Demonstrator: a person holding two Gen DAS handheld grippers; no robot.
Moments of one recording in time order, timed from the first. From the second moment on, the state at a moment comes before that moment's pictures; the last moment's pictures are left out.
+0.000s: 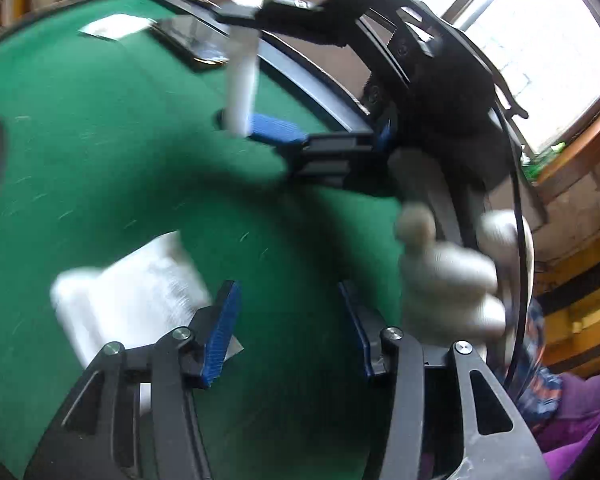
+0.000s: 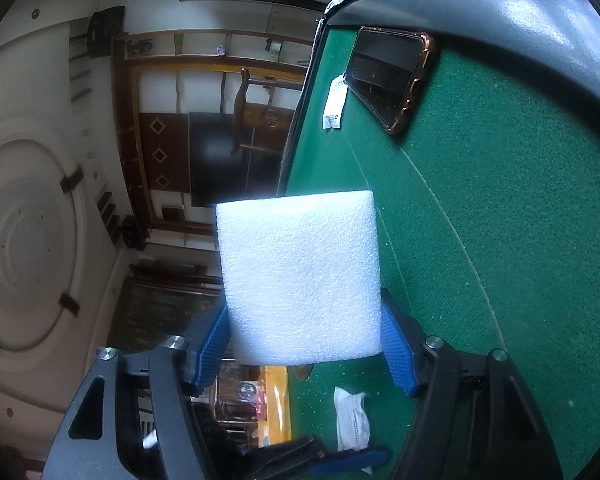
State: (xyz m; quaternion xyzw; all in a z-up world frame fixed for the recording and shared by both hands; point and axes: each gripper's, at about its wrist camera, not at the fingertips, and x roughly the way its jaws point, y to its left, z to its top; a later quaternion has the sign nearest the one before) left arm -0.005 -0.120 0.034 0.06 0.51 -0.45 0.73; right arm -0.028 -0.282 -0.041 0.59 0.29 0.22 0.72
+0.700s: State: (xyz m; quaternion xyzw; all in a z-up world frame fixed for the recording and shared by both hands) left arm 0.000 -0.110 0.020 0.16 0.44 -0.31 0.82; right arm -0.026 -0.280 -0.037 0.57 0.30 0.22 0.73
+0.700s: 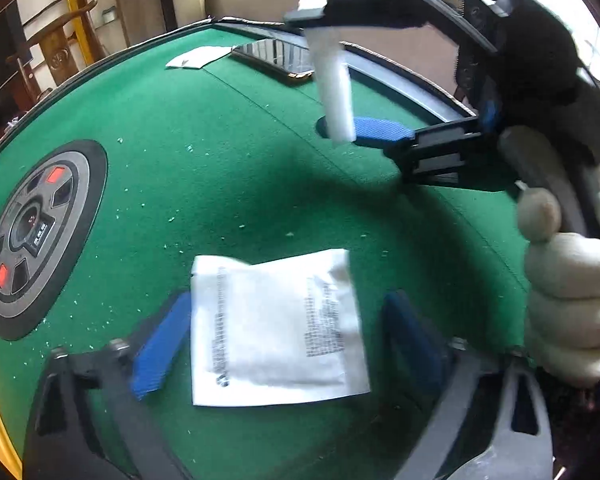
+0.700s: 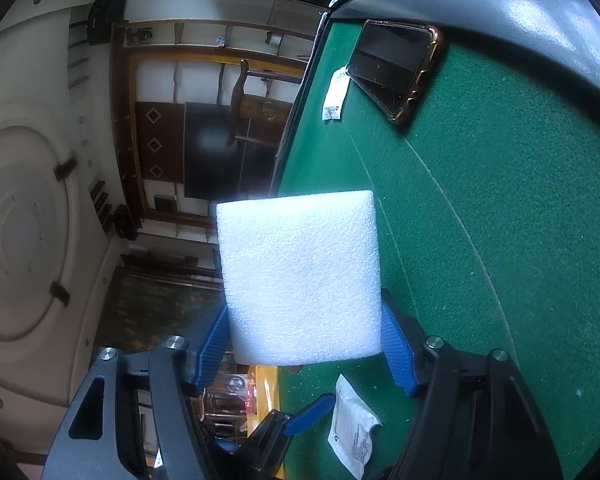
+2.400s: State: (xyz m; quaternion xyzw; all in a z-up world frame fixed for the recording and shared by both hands) left arm -0.110 0.321 0.030 -0.15 0.42 0.05 0.89; right arm -0.041 -0.133 0.040 0.32 0.38 0.25 0.83
